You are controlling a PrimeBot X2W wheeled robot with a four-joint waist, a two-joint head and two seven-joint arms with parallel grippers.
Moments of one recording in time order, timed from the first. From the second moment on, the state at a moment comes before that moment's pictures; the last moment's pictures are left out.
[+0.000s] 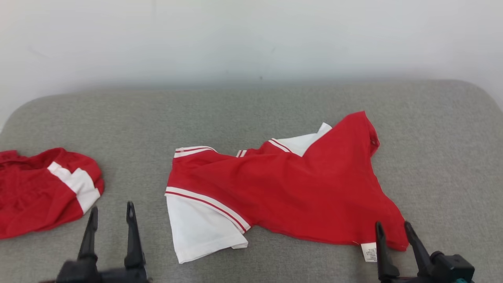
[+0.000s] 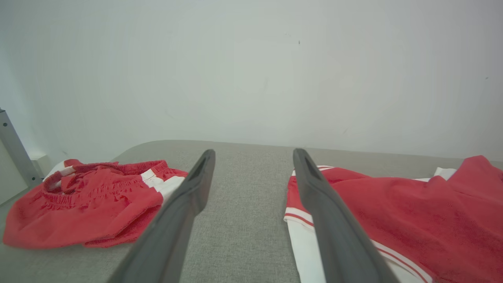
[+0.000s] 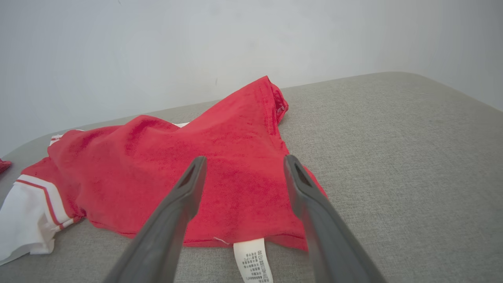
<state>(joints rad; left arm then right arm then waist) -0.04 0.10 -0.04 0.10 -0.19 0.05 -0.26 0.08 -0.05 -0.09 0.14 0.18 0.13 -0.18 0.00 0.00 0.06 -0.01</state>
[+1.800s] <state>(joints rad) 0.16 0.05 -0.02 0.19 -0.10 -0.04 -0.26 0.12 -0.07 -0.05 0.20 0.08 0.13 -0.26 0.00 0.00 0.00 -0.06</state>
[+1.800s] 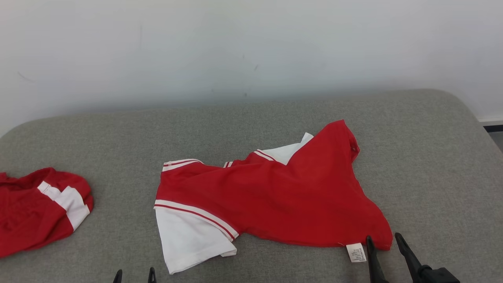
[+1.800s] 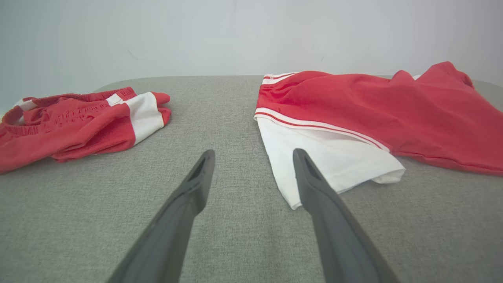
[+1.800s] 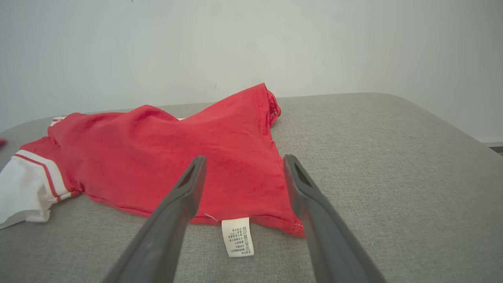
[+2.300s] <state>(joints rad) 0.04 0.05 -0.08 0.34 -0.10 -0.06 -0.23 0.08 -0.18 -0.07 0.18 0.11 0.13 -0.01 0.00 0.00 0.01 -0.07</state>
